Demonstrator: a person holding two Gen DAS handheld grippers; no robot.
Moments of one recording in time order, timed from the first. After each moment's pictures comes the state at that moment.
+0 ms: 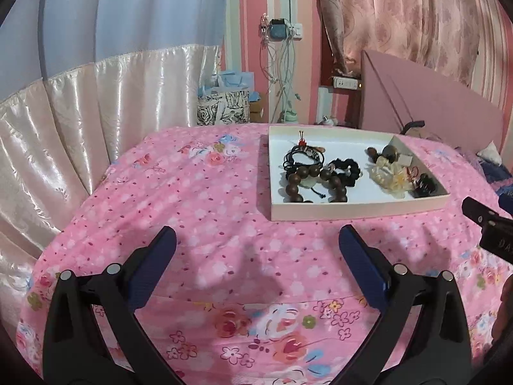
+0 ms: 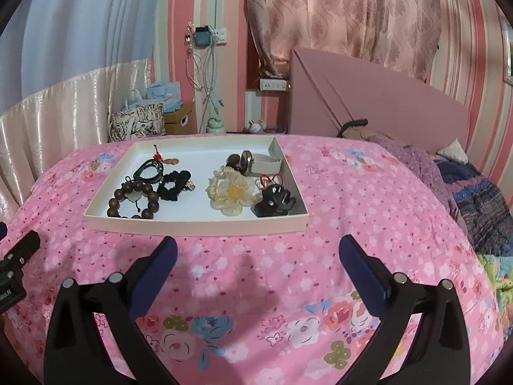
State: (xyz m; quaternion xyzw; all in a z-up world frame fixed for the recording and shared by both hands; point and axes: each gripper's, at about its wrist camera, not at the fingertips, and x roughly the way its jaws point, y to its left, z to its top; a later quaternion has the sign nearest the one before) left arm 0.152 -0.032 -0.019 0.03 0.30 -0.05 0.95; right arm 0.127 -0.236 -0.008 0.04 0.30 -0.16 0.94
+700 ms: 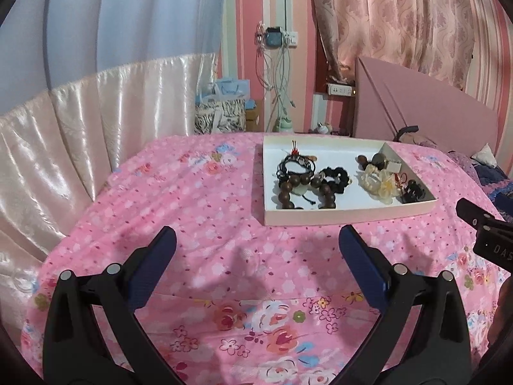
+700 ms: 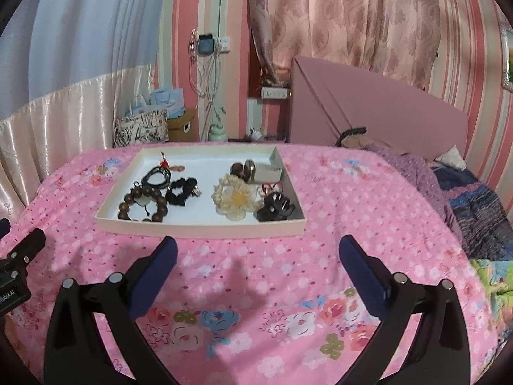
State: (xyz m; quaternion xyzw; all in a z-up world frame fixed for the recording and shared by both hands) left arm 0.132 -0.034 0.006 0.03 0.28 -0.06 0.96; right arm 0.108 -0.222 0.015 0.02 0.29 -0.16 0.94
